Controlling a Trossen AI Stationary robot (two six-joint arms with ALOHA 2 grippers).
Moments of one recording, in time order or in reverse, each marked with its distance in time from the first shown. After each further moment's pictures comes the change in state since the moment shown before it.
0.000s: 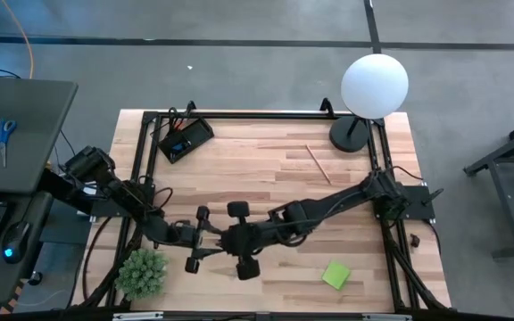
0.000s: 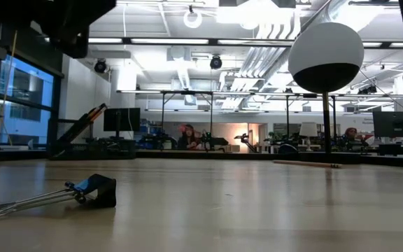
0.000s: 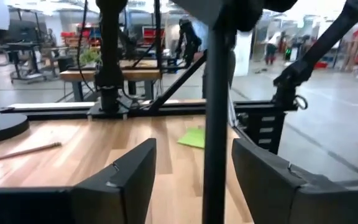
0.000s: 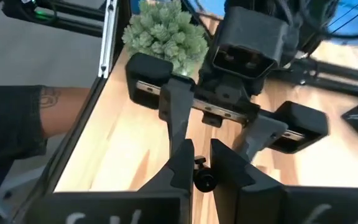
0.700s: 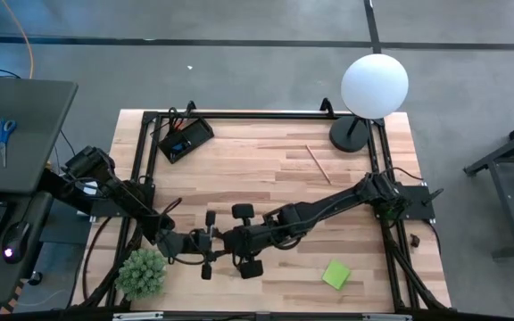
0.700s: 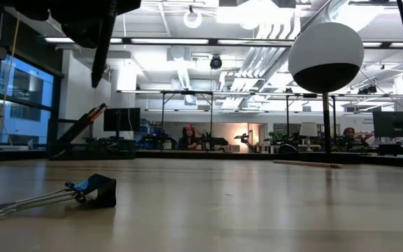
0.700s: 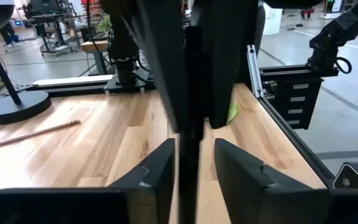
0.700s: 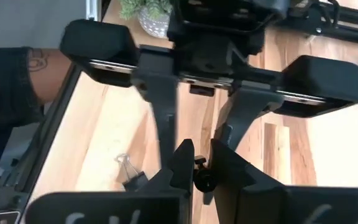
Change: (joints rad) left arm 0.000 0.000 0.217 -0.429 -0.101 -0.056; right arm 0.000 0.036 0.000 -0.126 -0.005 0.063
